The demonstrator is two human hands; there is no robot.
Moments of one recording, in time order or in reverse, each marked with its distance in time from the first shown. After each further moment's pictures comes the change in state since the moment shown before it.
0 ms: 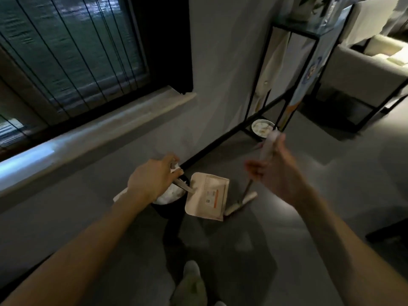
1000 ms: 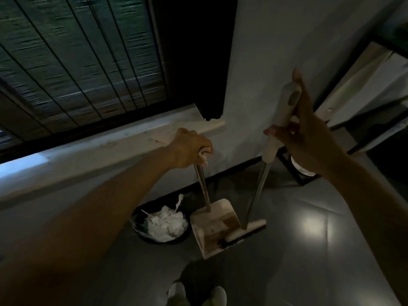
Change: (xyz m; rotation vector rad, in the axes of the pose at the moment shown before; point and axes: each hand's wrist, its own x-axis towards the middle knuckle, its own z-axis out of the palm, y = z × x) left_hand 0.361 -0.011 0.007 0.051 -0.123 0.207; right_hand 0.344 -0.163 0.012 -0.977 -0.286 -0.570
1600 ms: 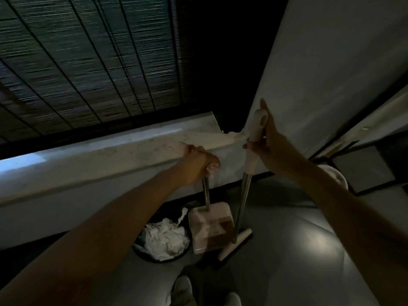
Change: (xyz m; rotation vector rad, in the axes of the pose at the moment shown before) left_hand 0.066 -0.071 0.060 0.034 -0.006 -0.142; right_hand 0.129 0.076 0.091 -0.025 -0.279 0.040
